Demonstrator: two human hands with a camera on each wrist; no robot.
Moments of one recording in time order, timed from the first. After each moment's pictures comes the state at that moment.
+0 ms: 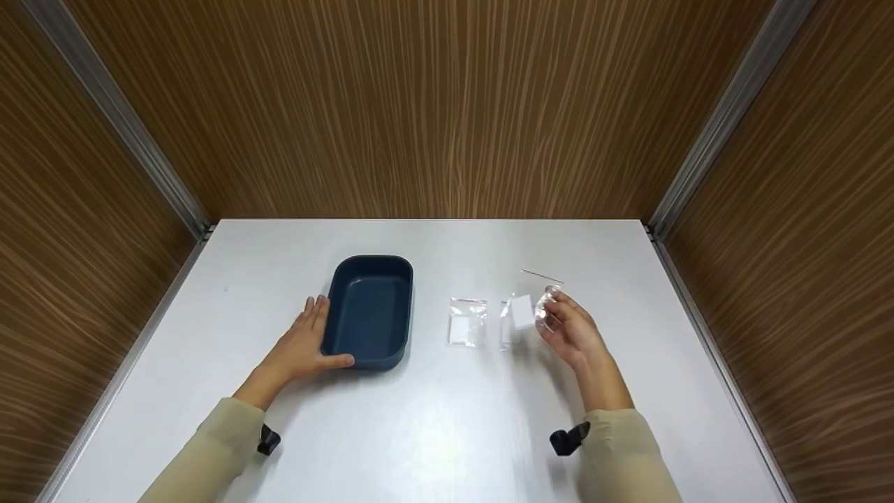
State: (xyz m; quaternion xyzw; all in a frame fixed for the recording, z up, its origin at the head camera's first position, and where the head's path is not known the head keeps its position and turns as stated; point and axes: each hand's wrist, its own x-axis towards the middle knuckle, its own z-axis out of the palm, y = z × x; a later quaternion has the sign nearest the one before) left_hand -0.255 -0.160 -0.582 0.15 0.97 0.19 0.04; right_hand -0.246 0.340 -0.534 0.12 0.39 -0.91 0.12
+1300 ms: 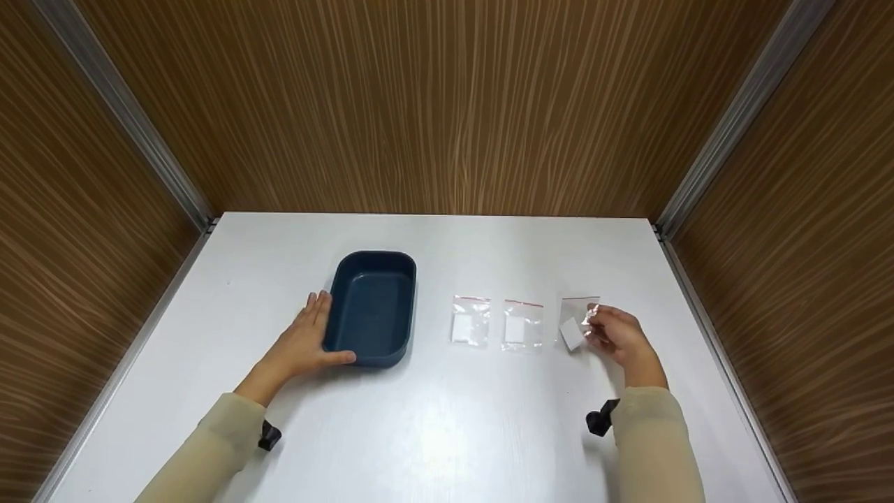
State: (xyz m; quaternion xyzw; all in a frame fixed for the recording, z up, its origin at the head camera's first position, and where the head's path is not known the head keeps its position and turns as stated) left_hand -0.251 -0.162 -0.579 0.15 0.97 0.19 0.04; right_hand -0.255 0.428 -0.559 0.17 0.63 -0.74 0.17
